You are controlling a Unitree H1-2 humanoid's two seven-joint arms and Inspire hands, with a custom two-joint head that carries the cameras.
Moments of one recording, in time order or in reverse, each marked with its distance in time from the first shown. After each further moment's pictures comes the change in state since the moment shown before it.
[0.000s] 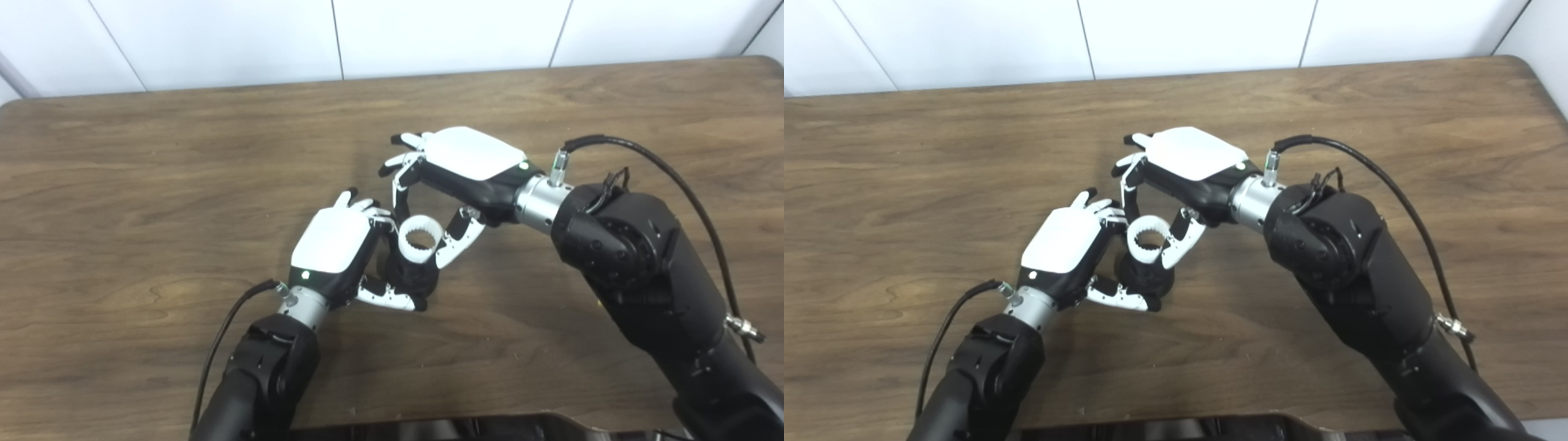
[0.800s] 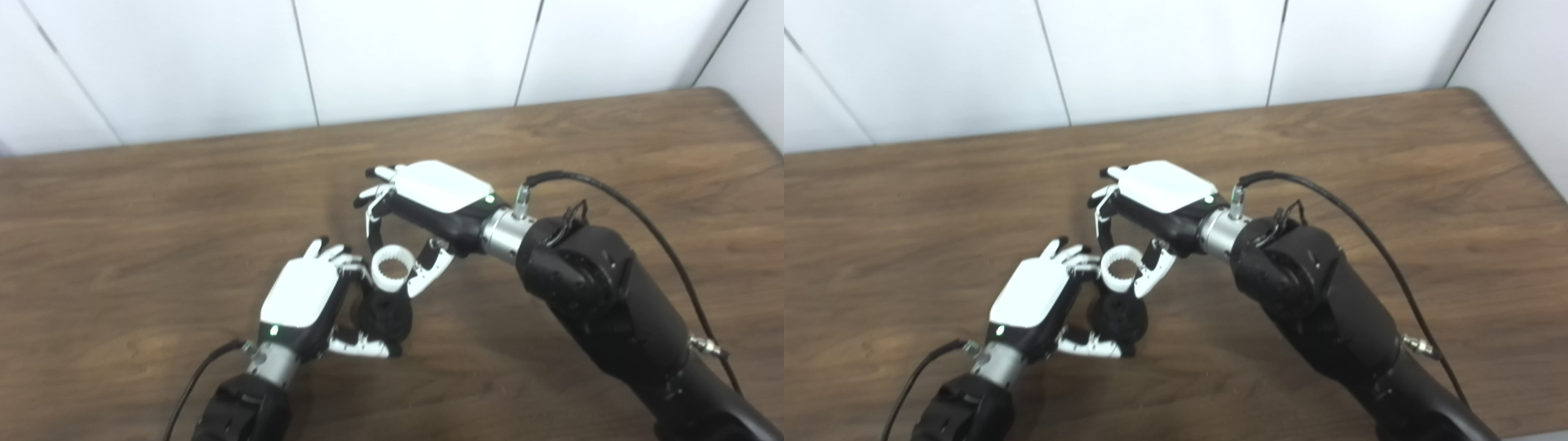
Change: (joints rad) left arm 0.033 0.032 0.015 0.001 -0.033 -0.044 0.063; right arm -0.022 0.018 0.036 -0.023 -0.053 0.076 -0.029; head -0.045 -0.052
